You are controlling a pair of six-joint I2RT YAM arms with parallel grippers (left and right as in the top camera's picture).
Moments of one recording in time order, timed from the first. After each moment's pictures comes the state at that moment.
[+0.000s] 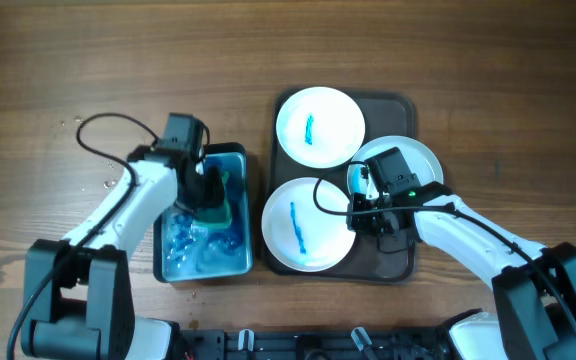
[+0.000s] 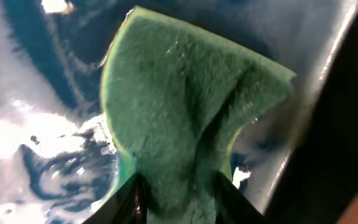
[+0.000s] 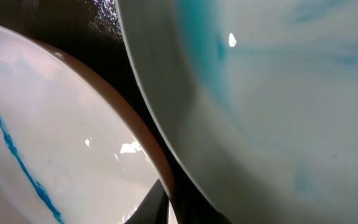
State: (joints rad) left arm -0.17 1.61 0.89 -0.73 0.10 -0.45; right arm 0.42 1.54 0.67 -0.42 -0.29 0.58
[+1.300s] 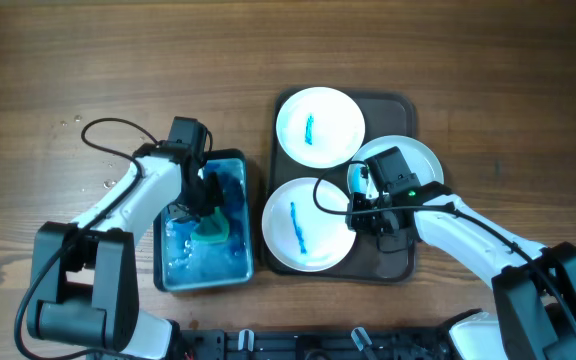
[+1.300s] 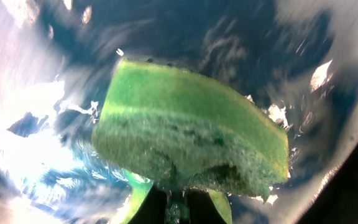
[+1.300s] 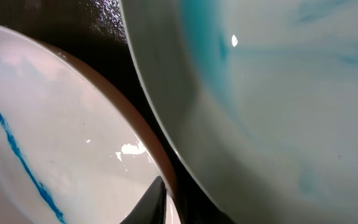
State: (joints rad) left arm -0.17 1.67 0.93 -0.84 0.08 -0.47; right arm 0.42 1.54 0.67 -0.42 -0.29 0.58
